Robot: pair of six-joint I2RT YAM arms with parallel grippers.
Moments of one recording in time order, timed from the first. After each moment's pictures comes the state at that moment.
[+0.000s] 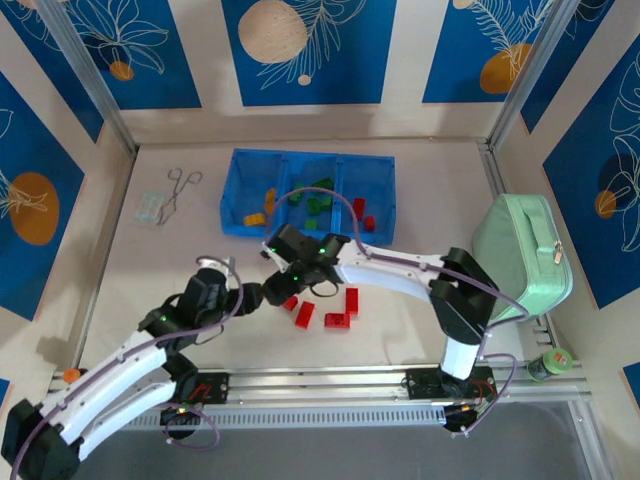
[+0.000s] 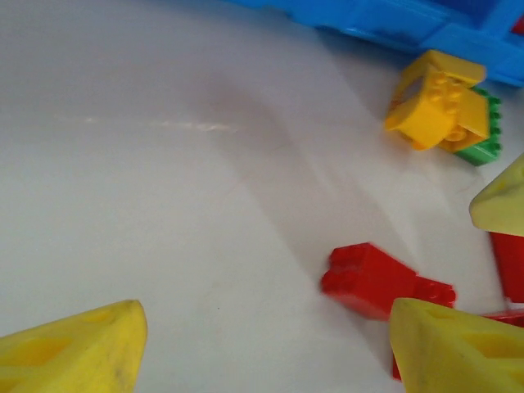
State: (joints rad) left arm -0.64 0.63 0.37 -0.48 -0.09 -0.65; right arm 1.04 1.81 1.37 -0.65 -0.11 0.29
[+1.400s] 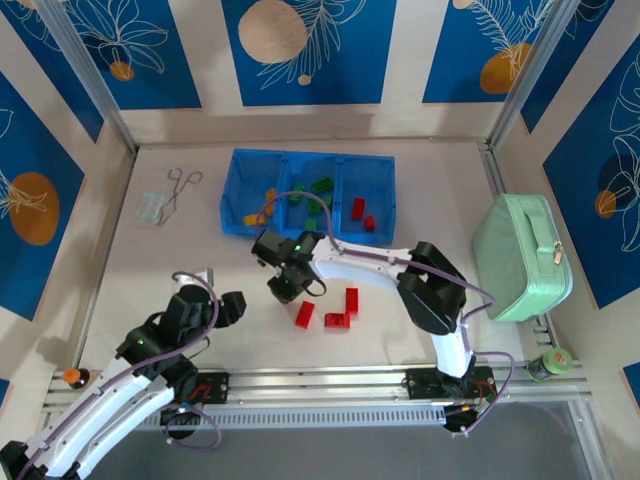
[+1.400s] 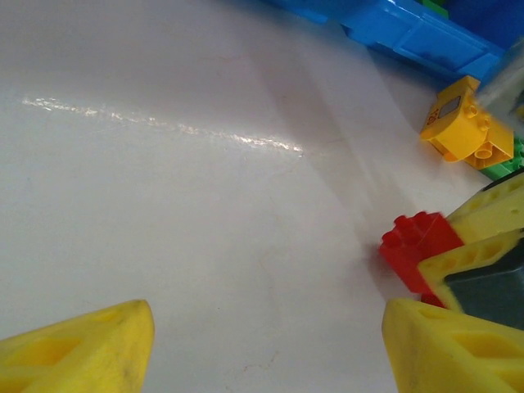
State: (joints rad) left arm -0.64 0.38 0.35 -0.69 -0.17 -0.73; right arm 1.05 1.93 1.52 -0.87 0.03 0.27
